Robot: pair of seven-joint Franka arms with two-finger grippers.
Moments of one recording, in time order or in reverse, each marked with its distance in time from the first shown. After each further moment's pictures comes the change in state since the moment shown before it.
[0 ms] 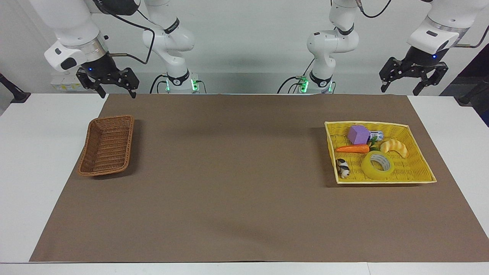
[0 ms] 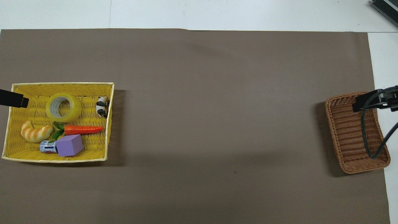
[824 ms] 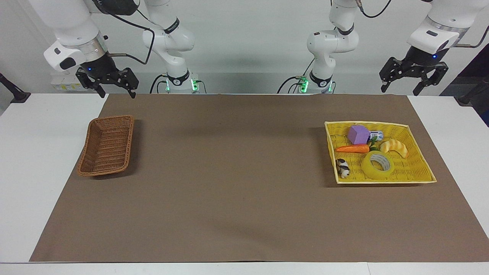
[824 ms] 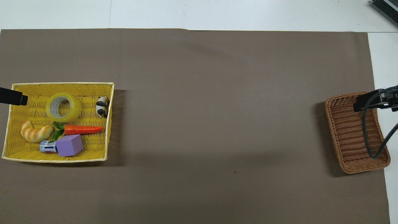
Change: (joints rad) left arm 0.000 0.001 0.002 0.000 0.000 0.018 0.001; right arm -0.002 0.000 -0.001 0.001 0.000 0.000 0.000
